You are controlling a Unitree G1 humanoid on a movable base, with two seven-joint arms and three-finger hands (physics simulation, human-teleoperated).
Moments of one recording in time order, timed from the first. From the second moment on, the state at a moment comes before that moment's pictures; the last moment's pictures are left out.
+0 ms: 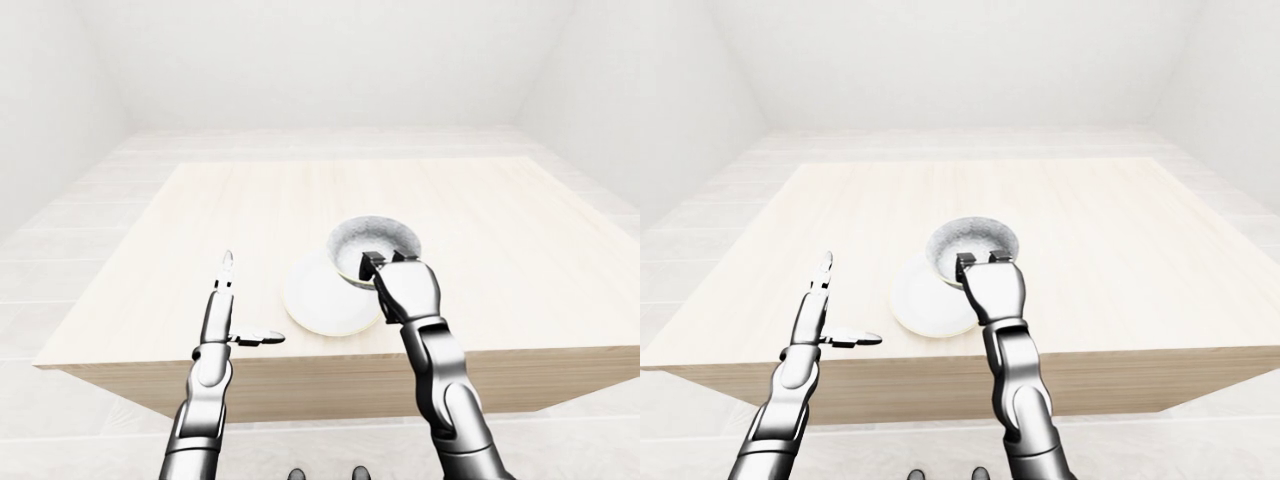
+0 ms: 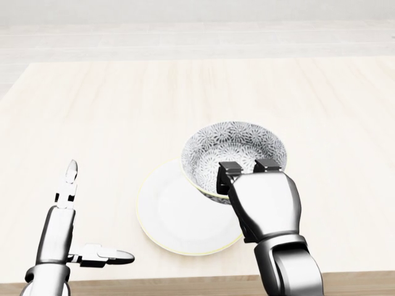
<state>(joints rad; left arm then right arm) -0.07 0.10 0.09 0.19 0.34 -0.09 0.06 -0.07 0.02 0.17 -0.25 -1.46 0.09 0.20</state>
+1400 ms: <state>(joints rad) -0.07 0.12 0.11 0.20 0.33 -0.09 0.05 -0.14 0.09 0.26 -0.10 -1.39 0.09 0.11</state>
